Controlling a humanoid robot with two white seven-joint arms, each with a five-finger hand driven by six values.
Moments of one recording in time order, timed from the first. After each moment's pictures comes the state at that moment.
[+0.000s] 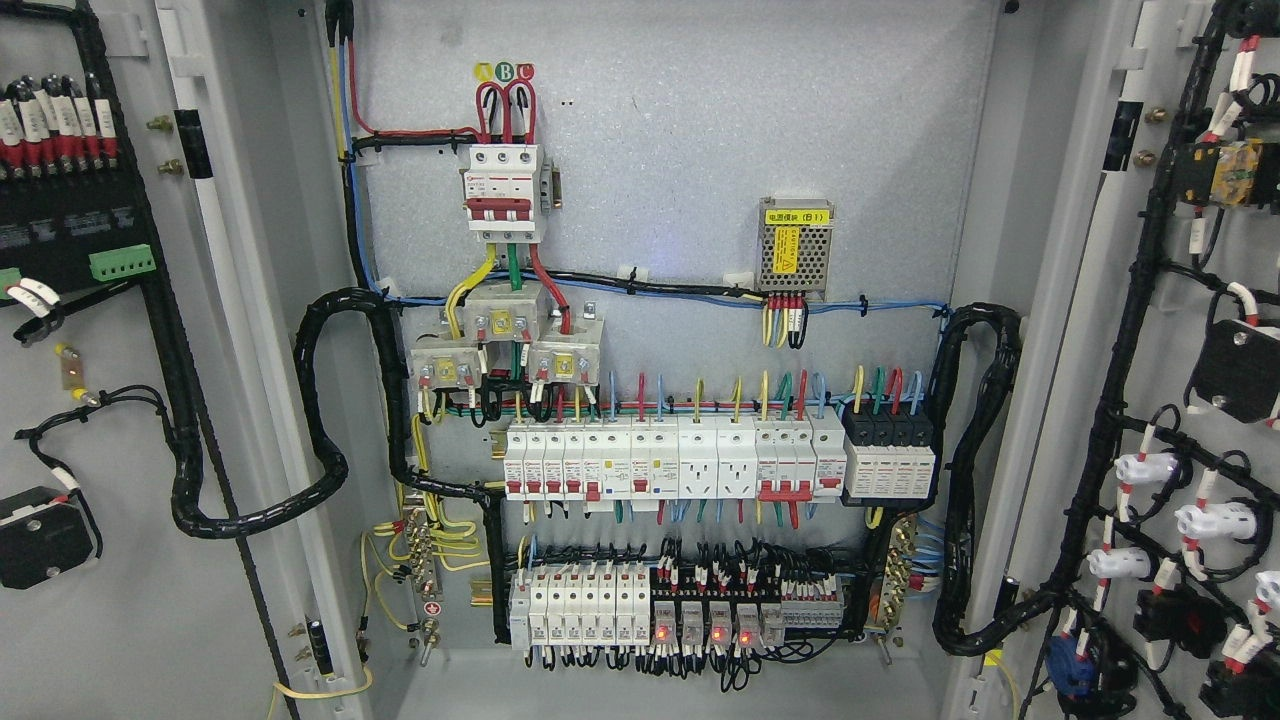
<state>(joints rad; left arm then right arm) 0.10 0.53 0.63 -1.32 0.74 0.06 -1.08 0.43 -0.31 -0.02 -1.61 -0.51 -0.60 0.24</state>
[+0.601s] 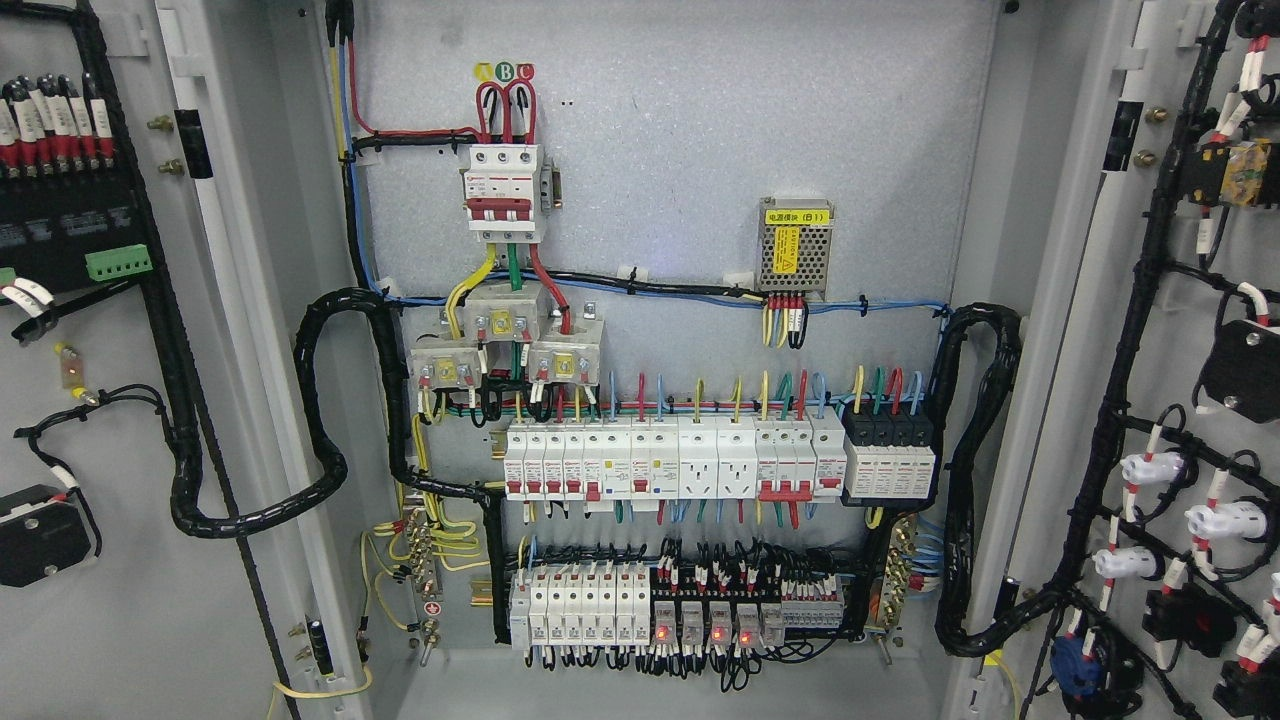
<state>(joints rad) 0.09 0.55 0.62 -1.32 0.74 0.06 -1.08 0.42 -0.31 -0.04 -1.60 -0.51 -0.60 0.25</state>
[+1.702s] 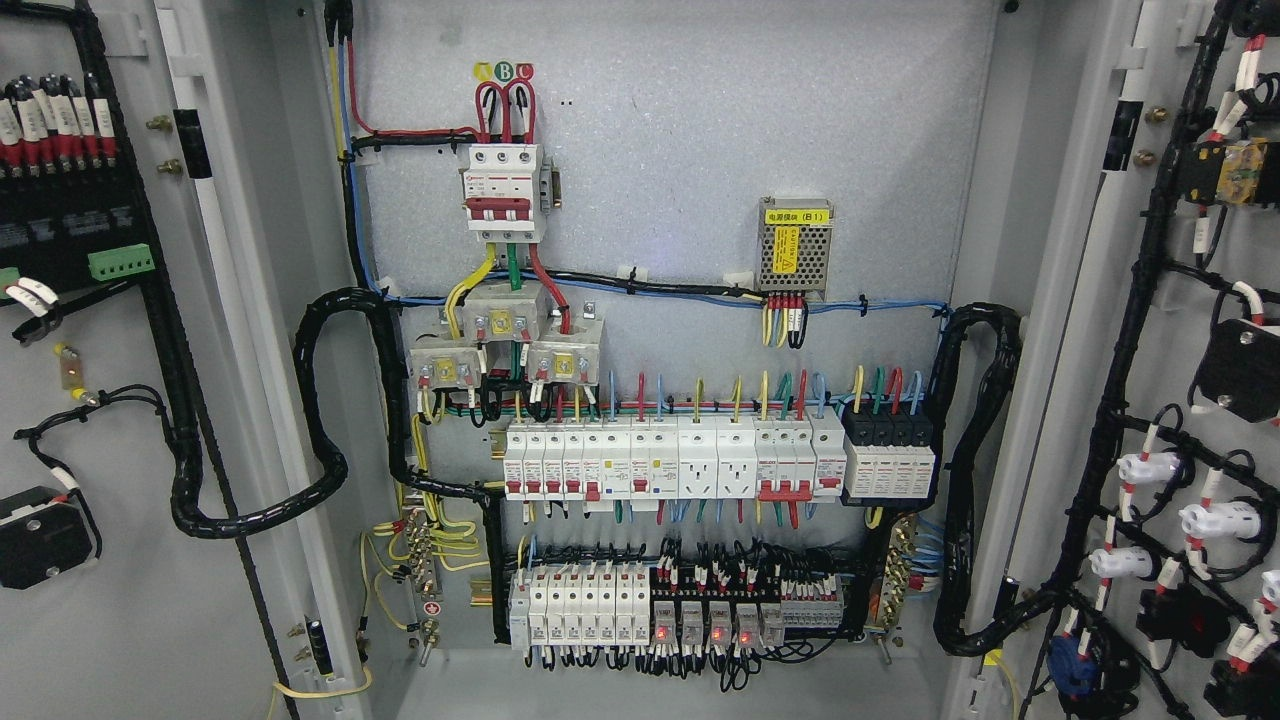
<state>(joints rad) 0.15 0.21 0.38 -1.66 0.35 0.00 -0.59 0.36 -0.25 0.04 -1.60 -0.40 -0.55 0.23</state>
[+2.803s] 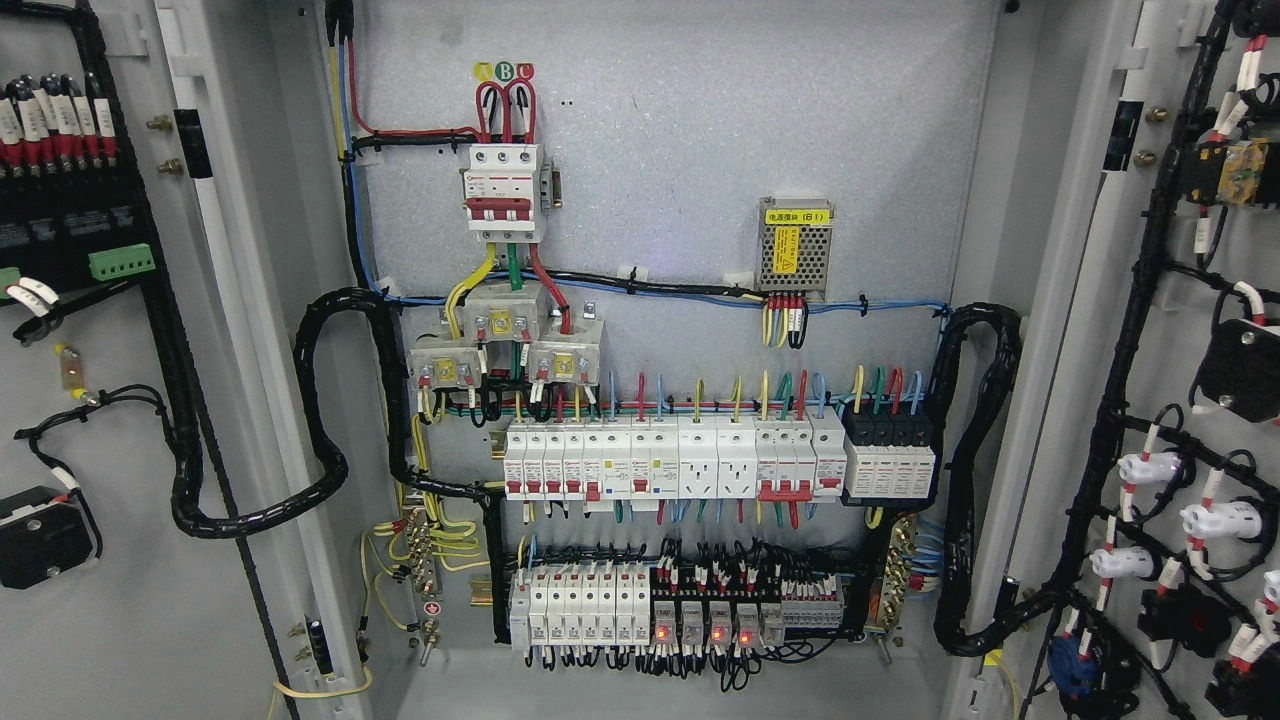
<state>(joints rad) 0.24 0.03 0.02 -1.77 0.18 -0.09 -0.13 0.24 -0.05 0.26 -1.51 -0.22 -0.51 0.18</state>
